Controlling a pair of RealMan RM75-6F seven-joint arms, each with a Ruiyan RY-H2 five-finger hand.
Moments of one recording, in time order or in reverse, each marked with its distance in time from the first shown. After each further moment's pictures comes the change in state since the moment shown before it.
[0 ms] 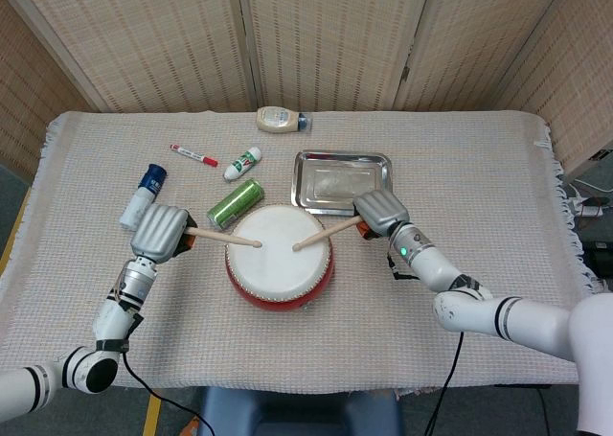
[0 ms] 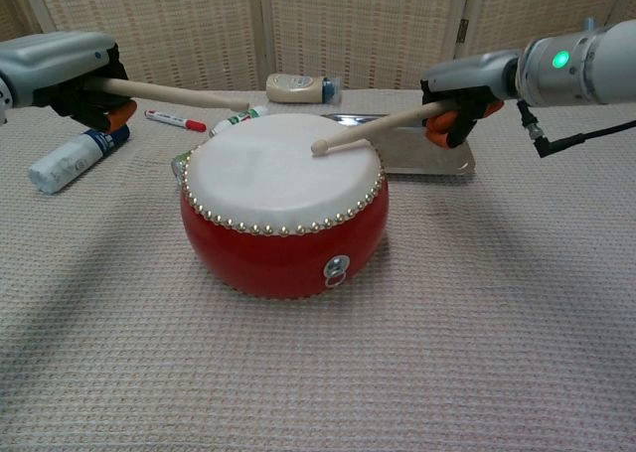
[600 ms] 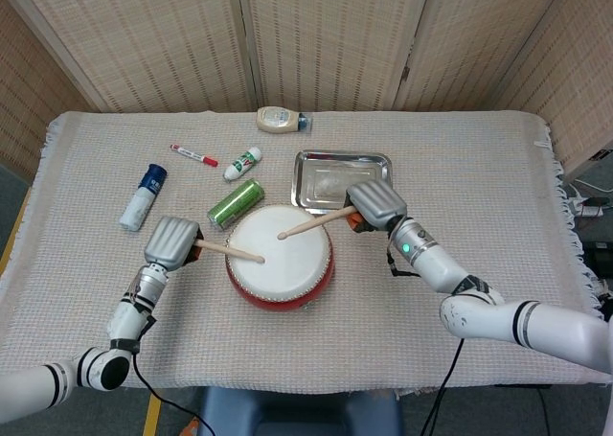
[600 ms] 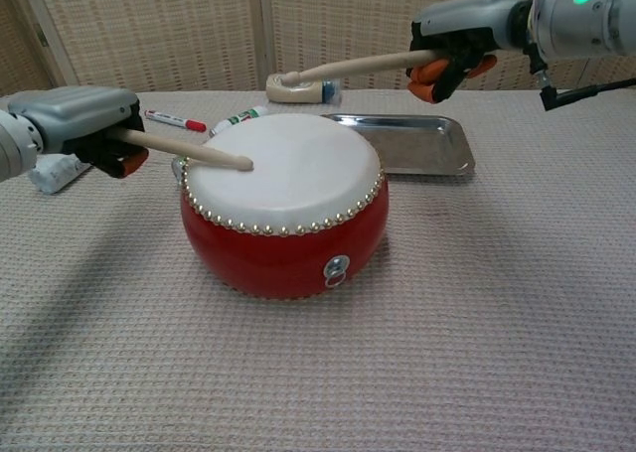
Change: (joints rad) left arm -0.019 -0.089 0.032 0.105 -0.053 -0.061 0.055; right arm -0.044 0.110 0.104 -0.154 -0.094 0.041 0.131
